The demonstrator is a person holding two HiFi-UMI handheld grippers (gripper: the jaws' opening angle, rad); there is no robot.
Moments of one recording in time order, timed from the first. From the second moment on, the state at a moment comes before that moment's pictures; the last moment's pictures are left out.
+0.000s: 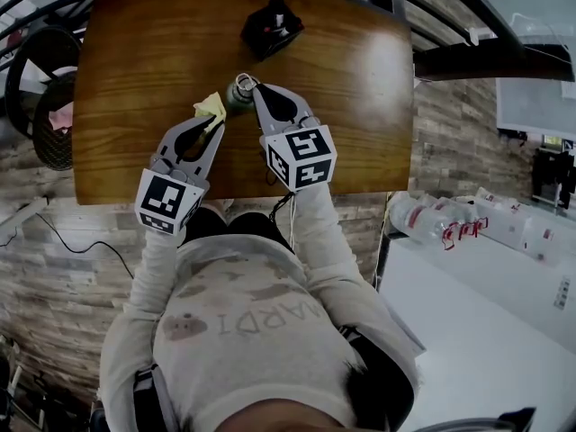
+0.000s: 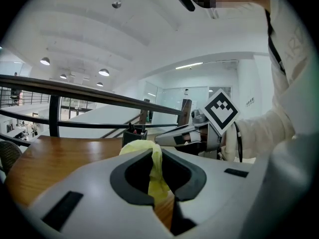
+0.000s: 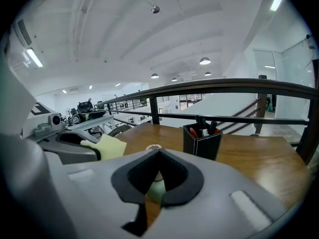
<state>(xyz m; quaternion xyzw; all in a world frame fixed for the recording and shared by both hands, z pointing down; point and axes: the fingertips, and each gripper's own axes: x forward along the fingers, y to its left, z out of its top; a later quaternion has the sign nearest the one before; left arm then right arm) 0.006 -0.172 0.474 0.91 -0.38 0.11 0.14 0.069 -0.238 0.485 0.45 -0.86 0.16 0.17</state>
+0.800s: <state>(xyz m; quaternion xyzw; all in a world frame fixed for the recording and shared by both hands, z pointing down) 0.041 -0.201 0.540 0.92 -0.33 0.15 0.17 0.070 -0.241 0.490 0.44 -0.87 0.17 0.16</state>
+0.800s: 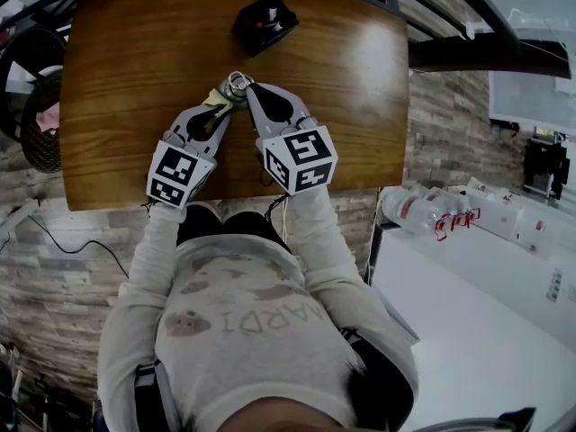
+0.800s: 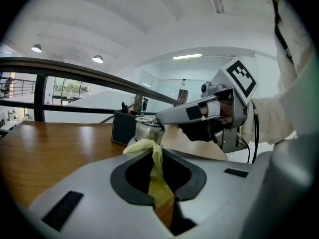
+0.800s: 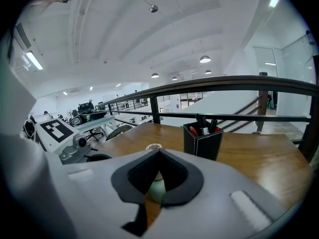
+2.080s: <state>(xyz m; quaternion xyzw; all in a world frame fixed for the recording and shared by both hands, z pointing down) 0.071 -0.183 0.566 0.91 -0.29 0.19 0.22 0.069 -0.241 0.490 0.44 -0.87 0.17 0.17</state>
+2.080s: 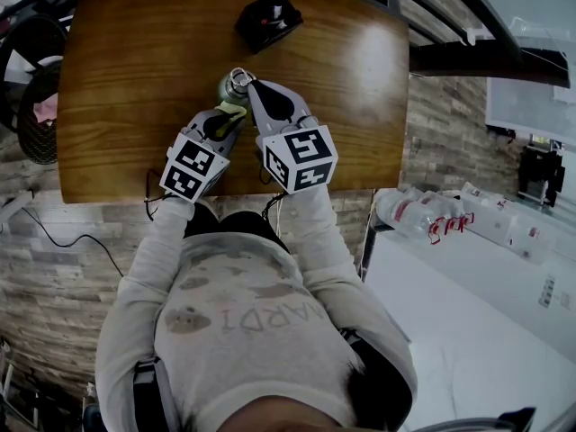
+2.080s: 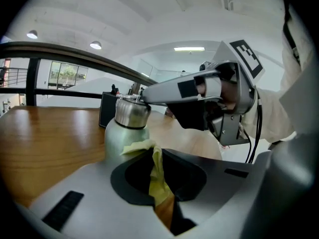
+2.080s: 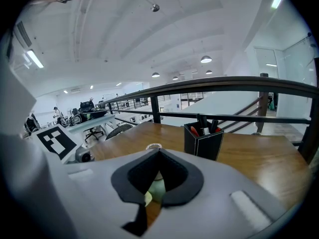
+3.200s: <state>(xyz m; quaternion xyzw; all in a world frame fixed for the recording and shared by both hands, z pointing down) 0.066 -0.186 0.595 0.88 -0.29 0.26 0.27 0.069 -0.239 0.491 0.43 -0.87 0.16 0.18</state>
